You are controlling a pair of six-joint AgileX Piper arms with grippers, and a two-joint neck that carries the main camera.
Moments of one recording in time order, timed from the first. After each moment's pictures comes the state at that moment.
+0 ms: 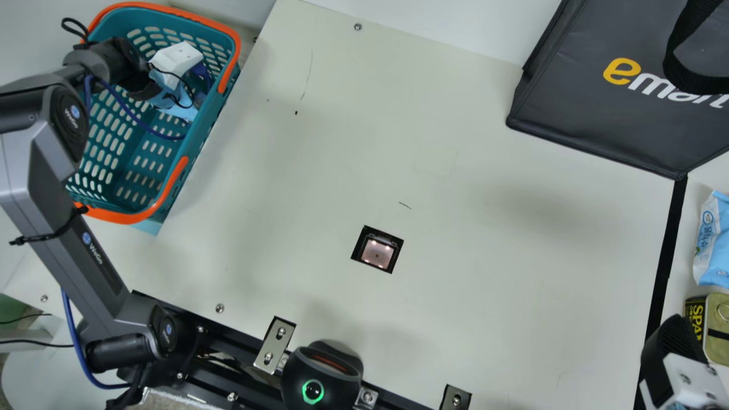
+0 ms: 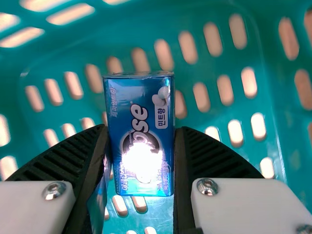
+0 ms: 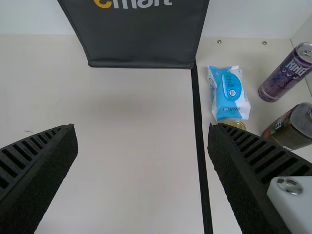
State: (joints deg) left arm 29.7 131.7 -83.0 -15.6 34.3 57.7; right arm 0.6 42.7 -69.8 -0.8 69.5 0.0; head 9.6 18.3
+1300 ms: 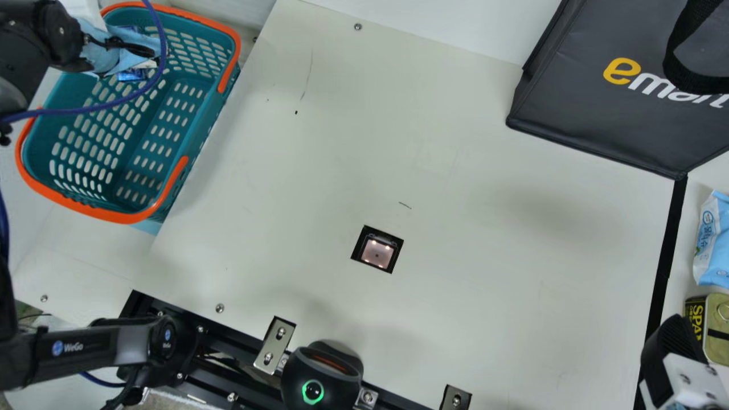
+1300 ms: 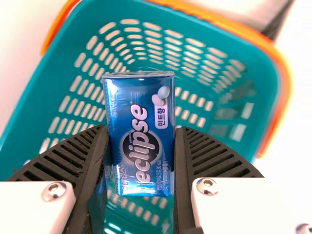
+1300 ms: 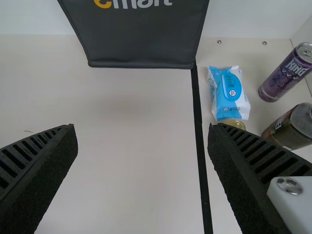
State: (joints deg) left arm 19.3 87.9 -70.8 7.4 48.2 -7.4; right arm 0.6 42.7 -69.8 -0.8 69.5 0.0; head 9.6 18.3
